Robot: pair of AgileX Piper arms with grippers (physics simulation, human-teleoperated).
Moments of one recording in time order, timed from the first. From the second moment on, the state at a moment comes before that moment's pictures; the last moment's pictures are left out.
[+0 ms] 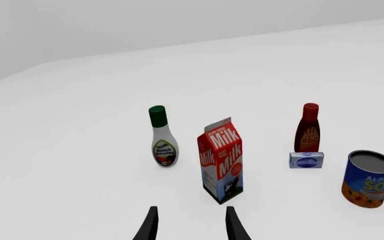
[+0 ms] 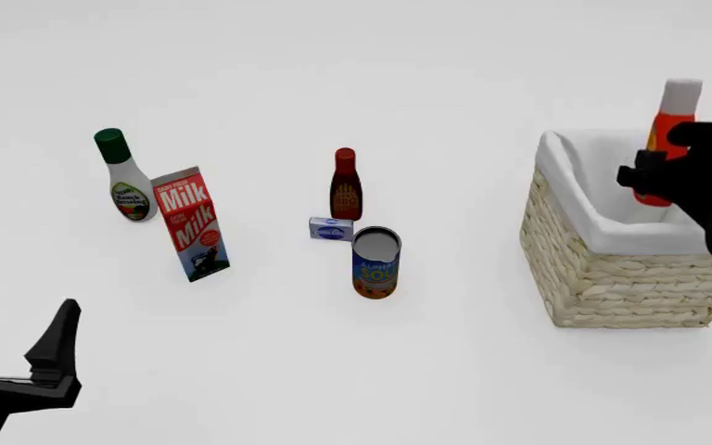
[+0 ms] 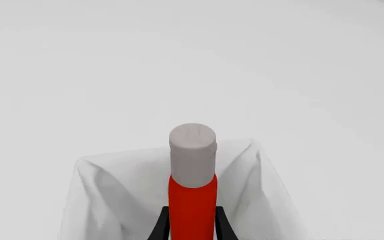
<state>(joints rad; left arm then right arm) 0.02 0.39 0.00 -0.35 0.13 -0.23 1.56 -0.90 -0.31 -0.10</state>
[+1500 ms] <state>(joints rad) 0.02 0.37 0.00 -0.34 0.11 -0.20 1.52 -0.93 -0.27 -0.10</state>
